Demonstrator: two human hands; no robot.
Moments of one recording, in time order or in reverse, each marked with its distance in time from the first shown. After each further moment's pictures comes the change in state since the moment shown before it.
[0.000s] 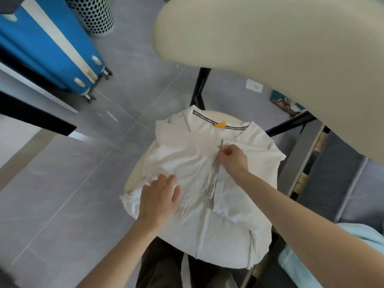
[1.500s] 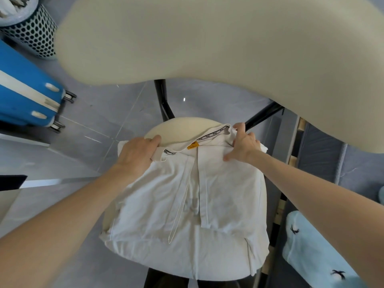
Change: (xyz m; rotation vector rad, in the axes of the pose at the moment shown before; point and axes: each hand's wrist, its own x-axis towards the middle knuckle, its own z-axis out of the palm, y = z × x) left_hand 0.170 0.016 -0.055 0.322 -0.010 0.378; right_hand 0.072 0.025 -0.082 -0.477 -0.027 0.000
